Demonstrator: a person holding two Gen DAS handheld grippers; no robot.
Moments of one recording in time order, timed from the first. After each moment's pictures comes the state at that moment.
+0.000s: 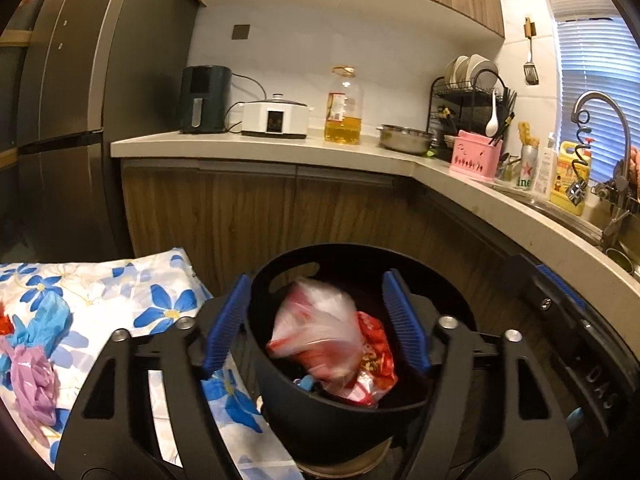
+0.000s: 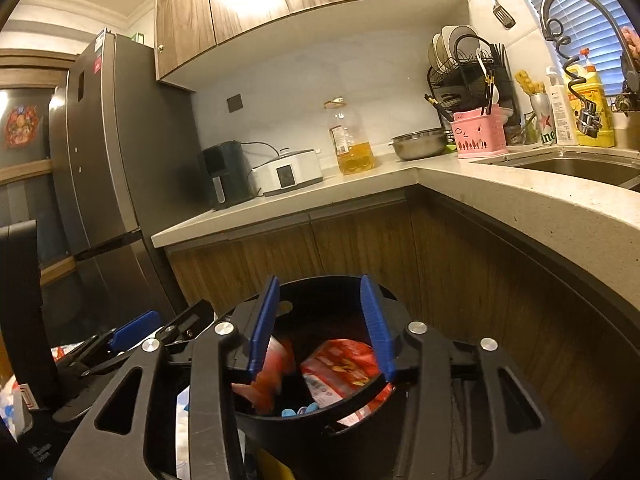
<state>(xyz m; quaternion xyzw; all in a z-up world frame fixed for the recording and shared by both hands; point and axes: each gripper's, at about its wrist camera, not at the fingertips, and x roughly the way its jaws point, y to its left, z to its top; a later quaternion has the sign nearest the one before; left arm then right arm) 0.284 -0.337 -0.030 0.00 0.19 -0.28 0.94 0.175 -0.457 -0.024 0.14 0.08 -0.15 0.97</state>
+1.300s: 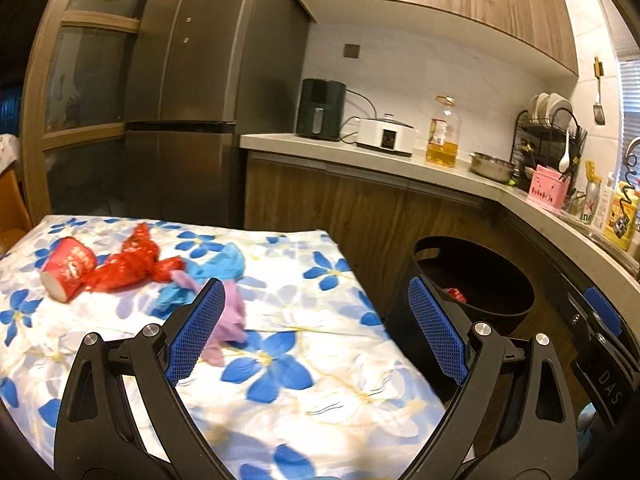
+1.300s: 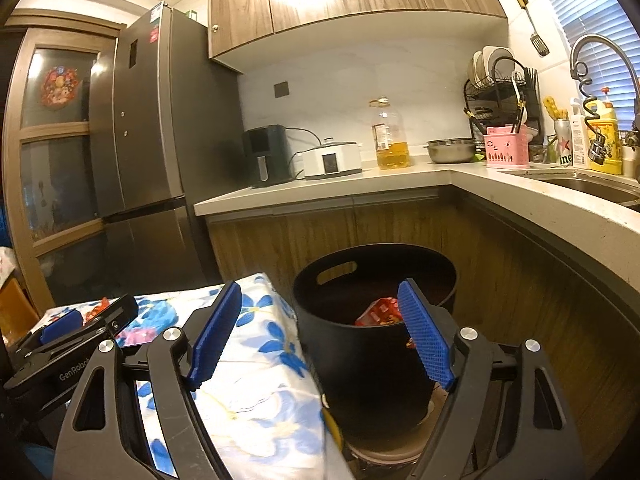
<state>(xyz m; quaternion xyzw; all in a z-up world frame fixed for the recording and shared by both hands) 0.198 -0.165 -0.017 -0.05 0.18 -0.12 0.98 0.123 -0.346 -0.018 0.09 0.10 -0.11 0.98</state>
